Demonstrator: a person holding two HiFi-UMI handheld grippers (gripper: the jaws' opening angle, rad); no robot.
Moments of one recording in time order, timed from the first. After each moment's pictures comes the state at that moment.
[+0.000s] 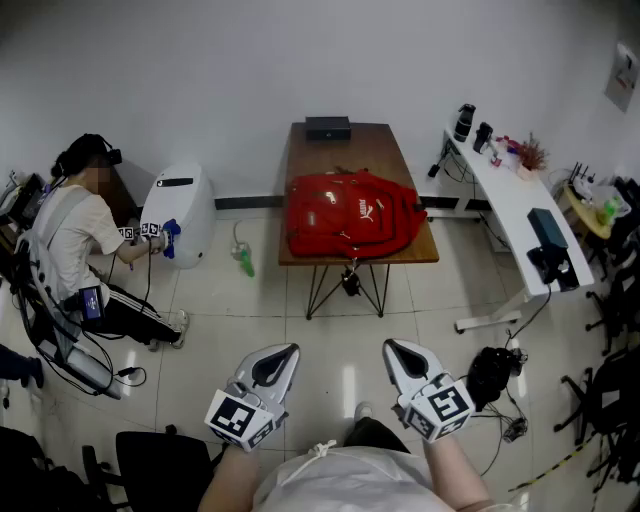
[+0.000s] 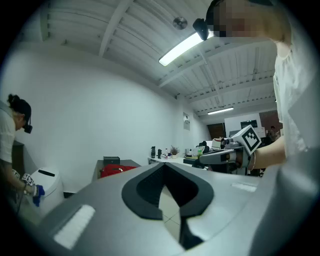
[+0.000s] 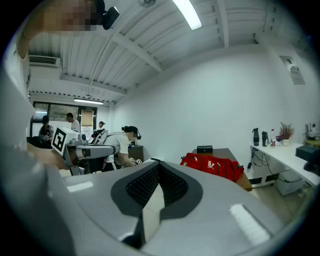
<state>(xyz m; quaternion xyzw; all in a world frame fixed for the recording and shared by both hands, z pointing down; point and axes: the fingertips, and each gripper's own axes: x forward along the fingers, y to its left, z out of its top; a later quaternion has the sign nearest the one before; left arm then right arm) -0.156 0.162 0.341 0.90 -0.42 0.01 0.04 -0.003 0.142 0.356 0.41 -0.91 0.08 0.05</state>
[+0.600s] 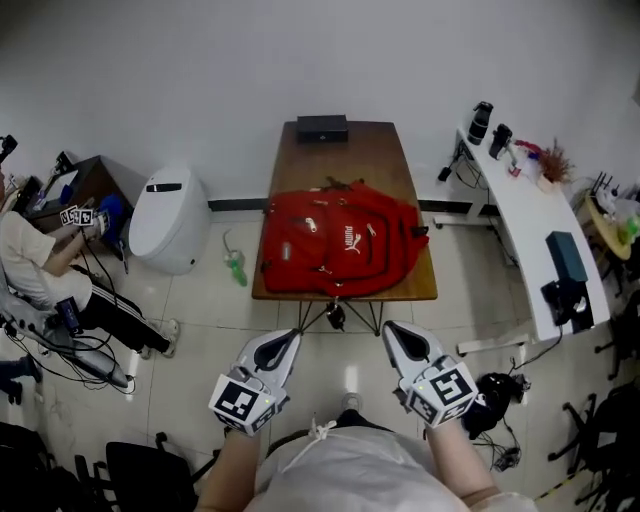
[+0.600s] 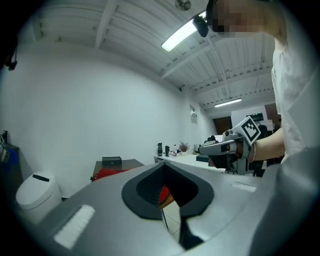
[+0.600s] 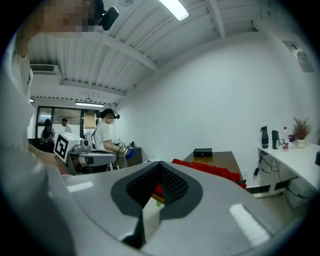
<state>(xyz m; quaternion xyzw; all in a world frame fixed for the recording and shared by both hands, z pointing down) -0.082 -0.045 0.365 0.89 -0.45 0.04 0.03 0.066 -0.071 0.359 0.38 -0.92 0.08 0.04</state>
